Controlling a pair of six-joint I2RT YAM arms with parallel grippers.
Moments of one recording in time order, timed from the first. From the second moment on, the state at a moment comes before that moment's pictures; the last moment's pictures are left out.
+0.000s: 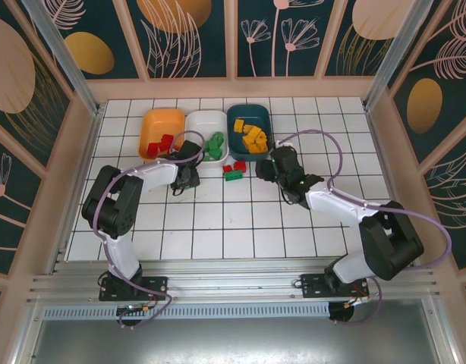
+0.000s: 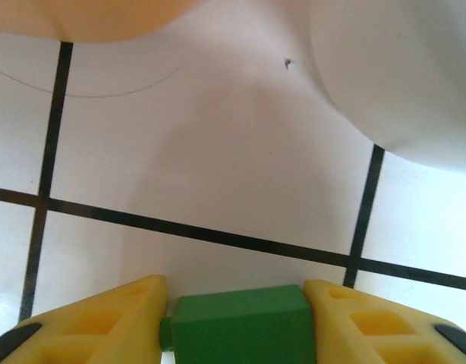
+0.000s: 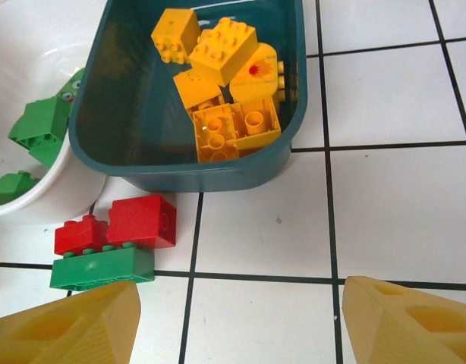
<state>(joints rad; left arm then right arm) -0.45 1.87 1.11 -0.46 -0.21 -0.63 0.60 1.42 0.81 -0.04 0.25 0.44</state>
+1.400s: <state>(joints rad) -0.39 2.21 1.90 -0.63 -0.09 -0.59 0.61 1.41 0.71 0.01 0.26 0.45</state>
